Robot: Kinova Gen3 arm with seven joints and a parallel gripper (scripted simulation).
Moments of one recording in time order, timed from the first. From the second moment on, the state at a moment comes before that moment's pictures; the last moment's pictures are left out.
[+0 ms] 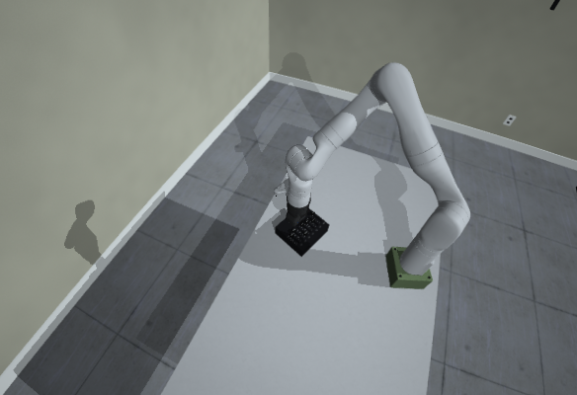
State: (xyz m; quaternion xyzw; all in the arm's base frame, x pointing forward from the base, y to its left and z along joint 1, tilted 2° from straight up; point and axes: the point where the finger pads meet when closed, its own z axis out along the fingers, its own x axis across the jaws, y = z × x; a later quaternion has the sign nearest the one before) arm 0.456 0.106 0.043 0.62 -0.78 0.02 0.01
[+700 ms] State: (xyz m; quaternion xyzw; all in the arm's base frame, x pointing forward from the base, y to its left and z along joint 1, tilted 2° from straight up) arm 0.457 0.107 0.039 0.63 -0.78 0.02 0.00
